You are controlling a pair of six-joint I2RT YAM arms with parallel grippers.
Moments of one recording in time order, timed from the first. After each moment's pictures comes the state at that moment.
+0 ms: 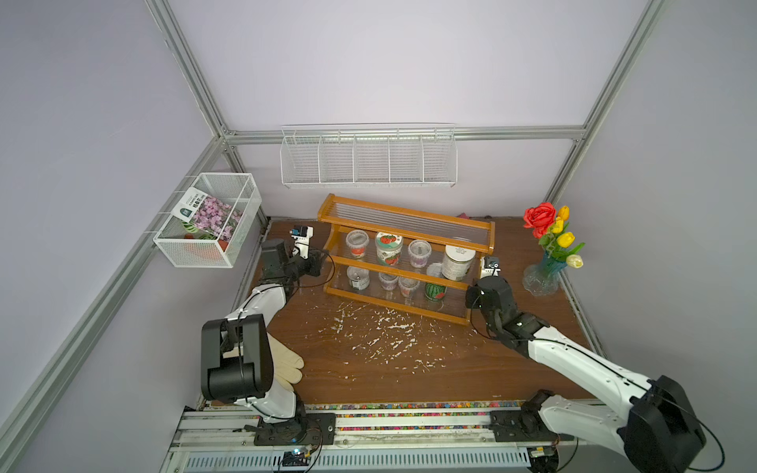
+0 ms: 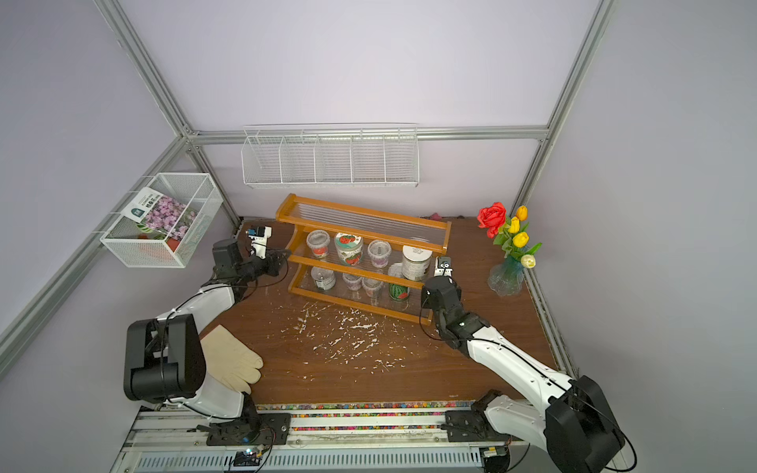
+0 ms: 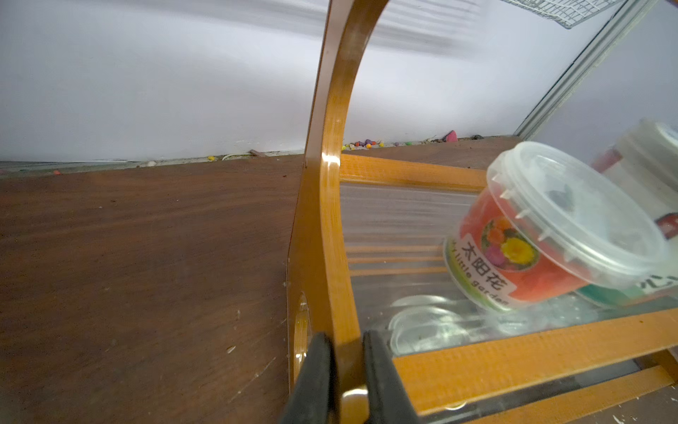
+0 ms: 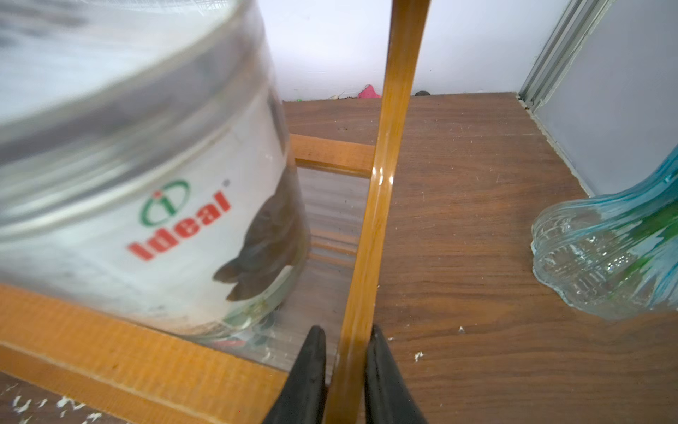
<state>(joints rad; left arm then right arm) 0.06 1.55 0.89 0.21 0.63 0.02 0.54 1.14 0.65 -0.05 0.48 0.29</state>
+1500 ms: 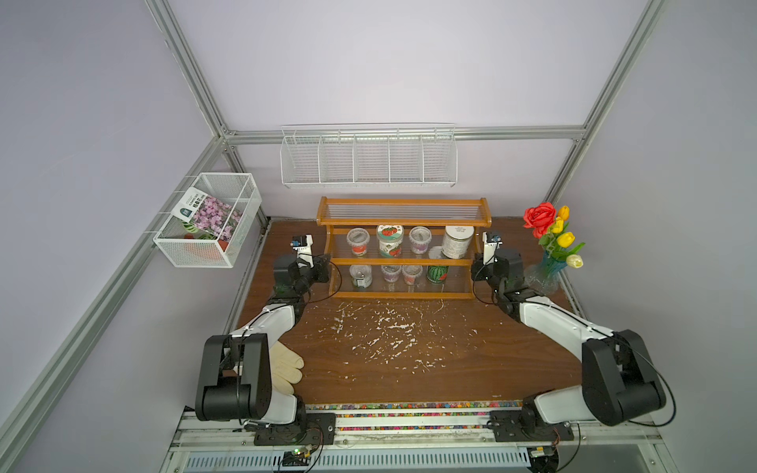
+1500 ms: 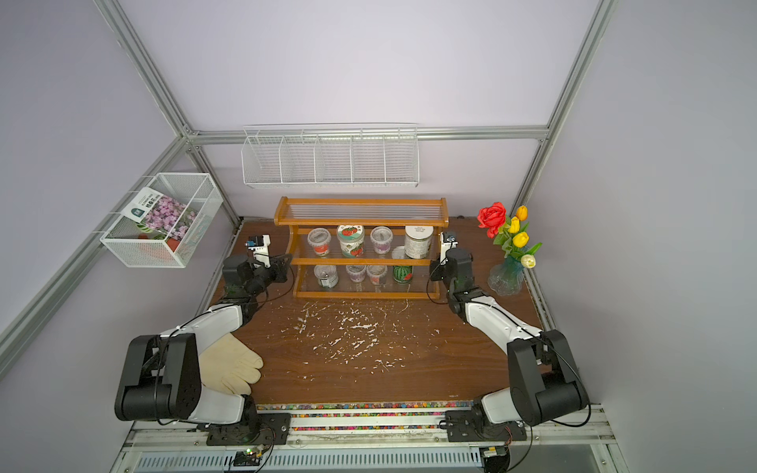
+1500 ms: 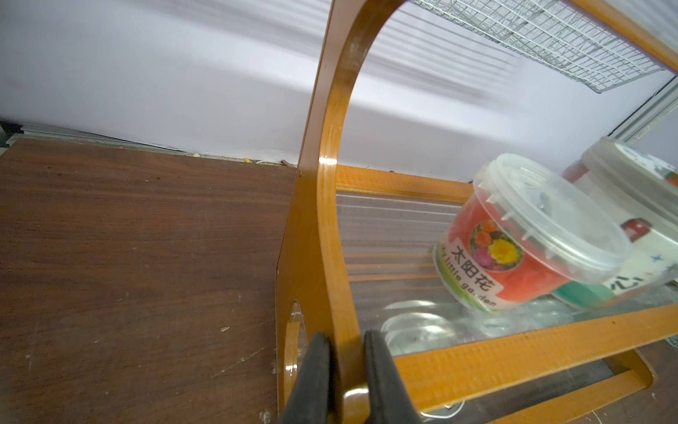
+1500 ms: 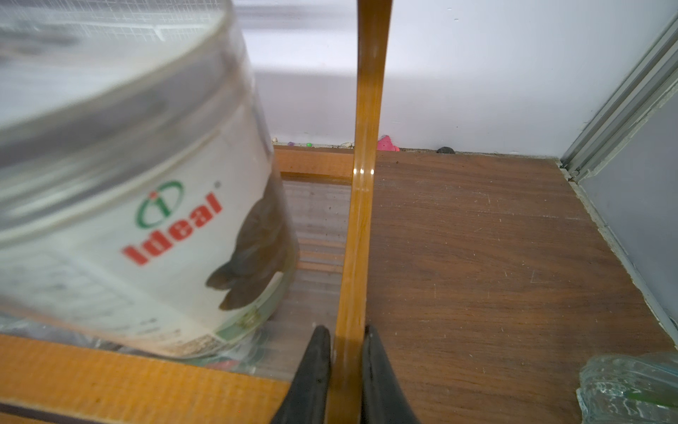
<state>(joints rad) -0.04 1.46 0.69 0.46 0.39 -0.20 0.26 1.43 0.79 0.23 0.12 0.06</state>
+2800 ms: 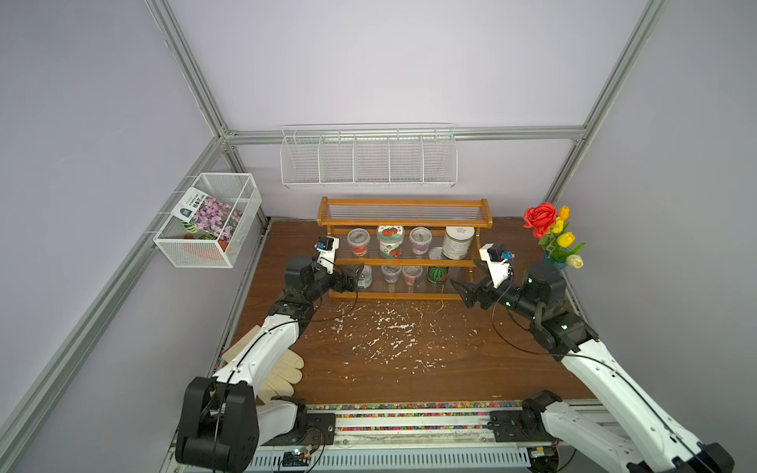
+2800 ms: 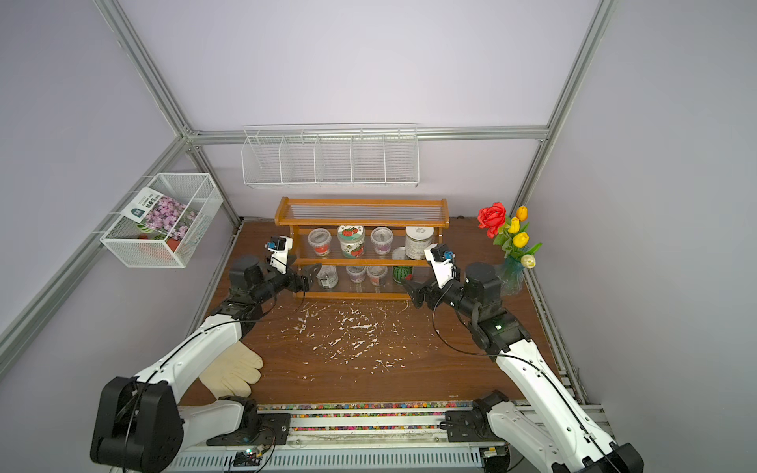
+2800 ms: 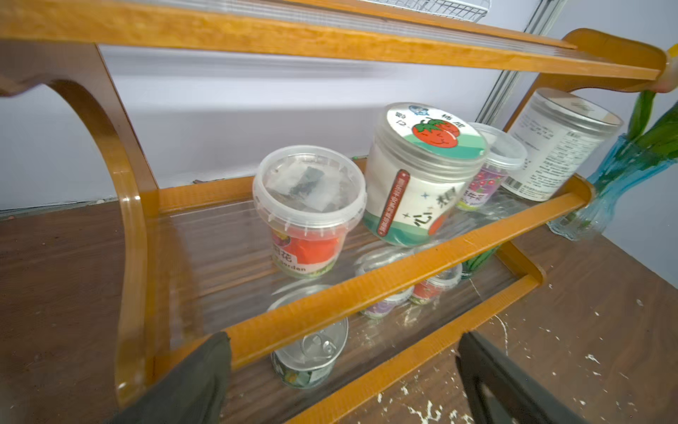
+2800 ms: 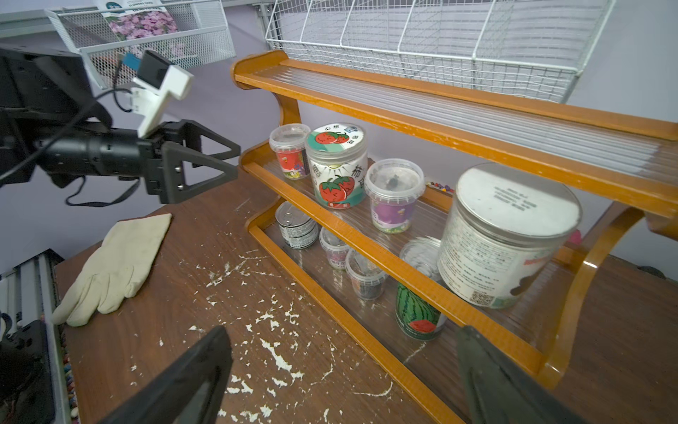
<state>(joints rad) -0.22 1.26 0.73 0.24 0.39 -0.05 0.39 0.92 0.82 -0.18 -0.38 -0.03</state>
